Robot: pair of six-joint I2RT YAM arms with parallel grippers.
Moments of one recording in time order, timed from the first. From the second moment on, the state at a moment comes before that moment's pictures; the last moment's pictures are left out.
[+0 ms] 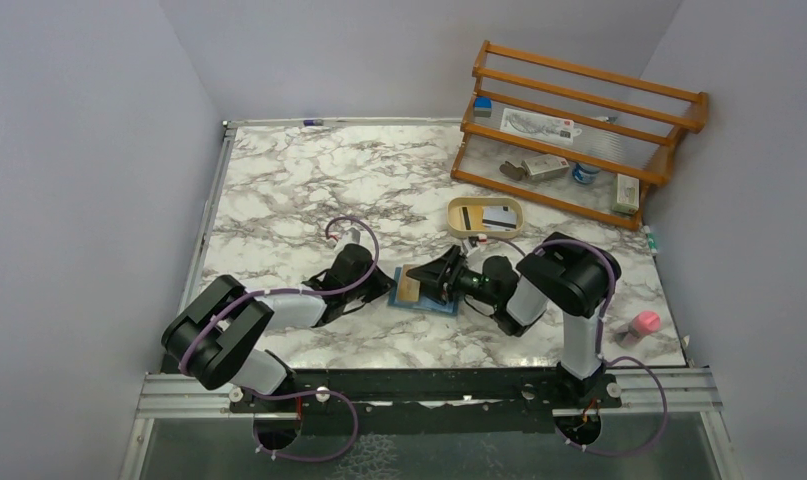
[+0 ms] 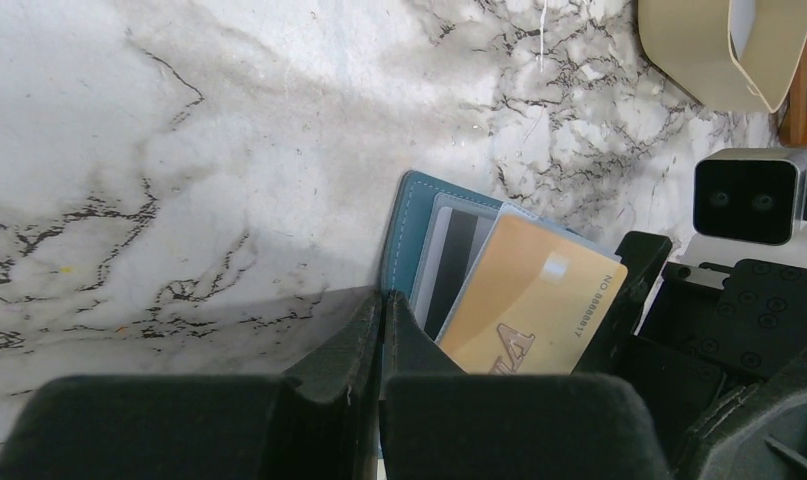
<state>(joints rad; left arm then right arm) -0.68 1.44 0.41 0.35 -0.01 -1.07 0.71 1.96 0.35 1.46 -0.38 1.49</state>
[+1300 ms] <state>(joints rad) -0.69 1.38 0.41 0.27 -0.07 -1.06 0.72 1.77 0.62 0.61 -0.47 1.12</state>
